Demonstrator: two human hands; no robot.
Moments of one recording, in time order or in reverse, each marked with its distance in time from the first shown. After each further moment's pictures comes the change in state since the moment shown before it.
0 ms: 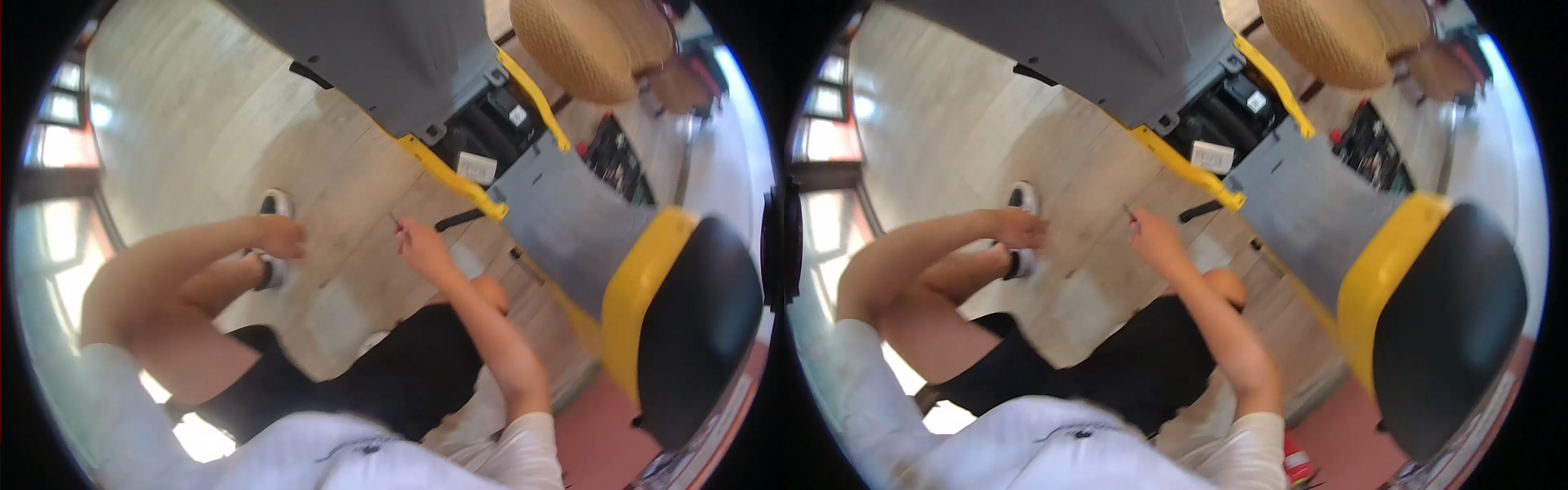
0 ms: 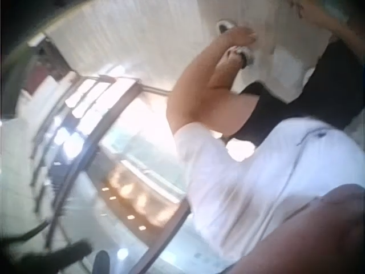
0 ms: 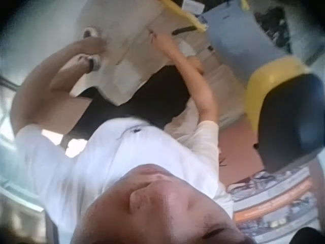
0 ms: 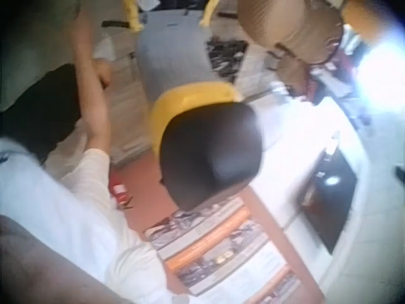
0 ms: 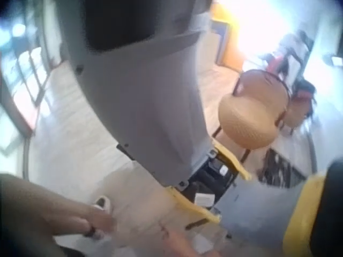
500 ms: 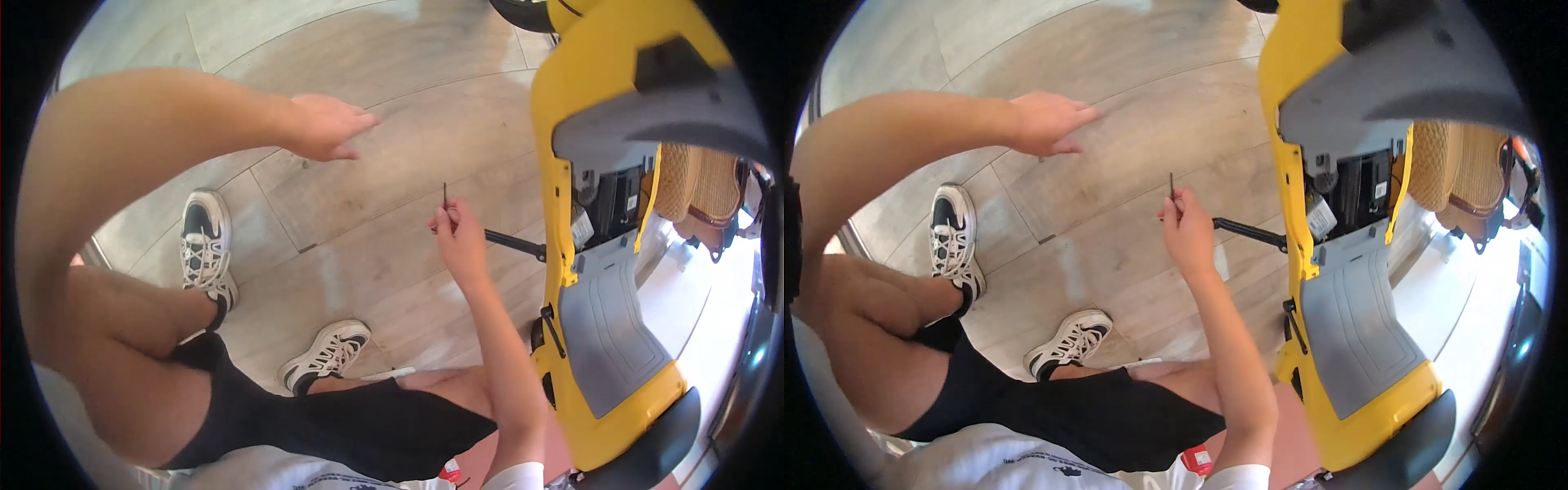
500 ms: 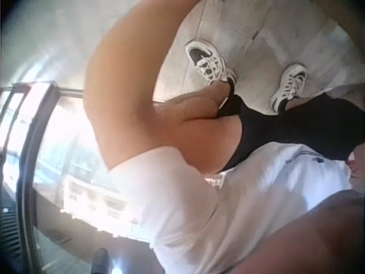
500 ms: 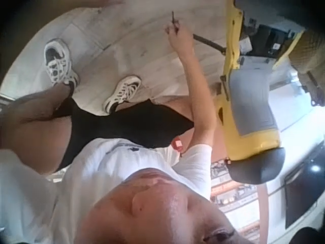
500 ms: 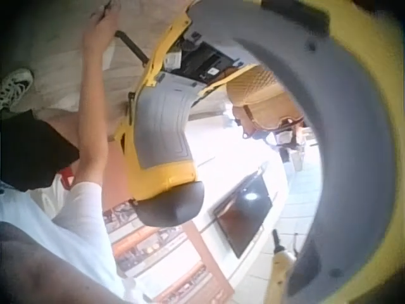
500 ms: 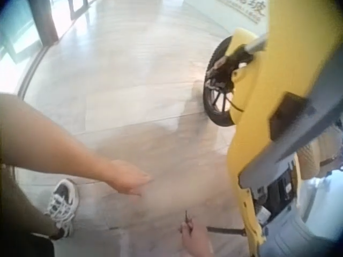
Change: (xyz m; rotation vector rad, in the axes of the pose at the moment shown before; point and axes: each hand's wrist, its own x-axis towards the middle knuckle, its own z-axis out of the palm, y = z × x) left_hand 0.111 -0.122 0.045 -0.104 0.648 0.204; right_hand 0.078 0.034 0.081 -0.008 -0.045 0.085
